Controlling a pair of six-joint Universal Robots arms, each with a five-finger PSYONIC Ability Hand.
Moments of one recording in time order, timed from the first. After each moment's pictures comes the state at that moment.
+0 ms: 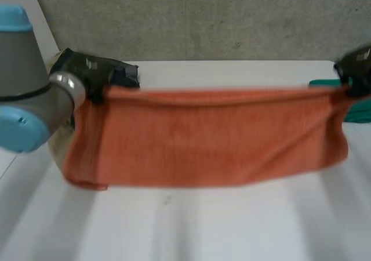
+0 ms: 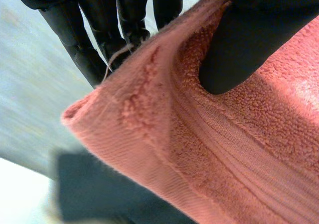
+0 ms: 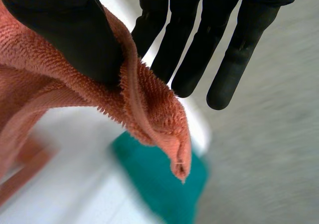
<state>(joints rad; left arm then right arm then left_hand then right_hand) 4.37 -2.08 -1.01 2.94 -1.57 3.75 1.62 -1.11 1.01 0.32 1.43 2.40 1.16 1.20 1.19 1.20 0.99 1.11 1.18 1.19 1.20 0.99</state>
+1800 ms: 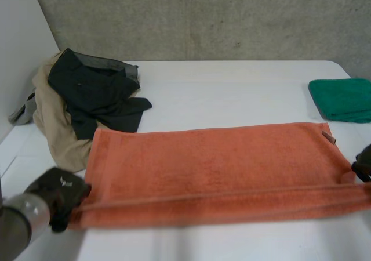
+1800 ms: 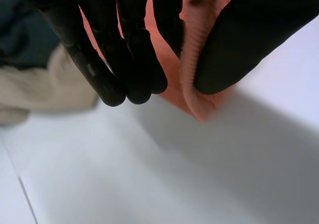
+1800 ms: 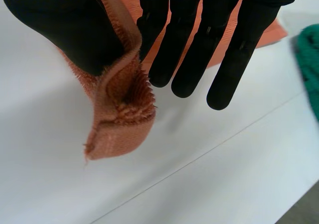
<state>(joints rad) 4.43 -1.61 -1.94 2.83 -1.63 3.87 1.30 -1.22 1.50 0.69 1.24 1.77 1.14 1.20 1.19 1.20 1.01 1.10 1.18 1.19 1.20 1.00</state>
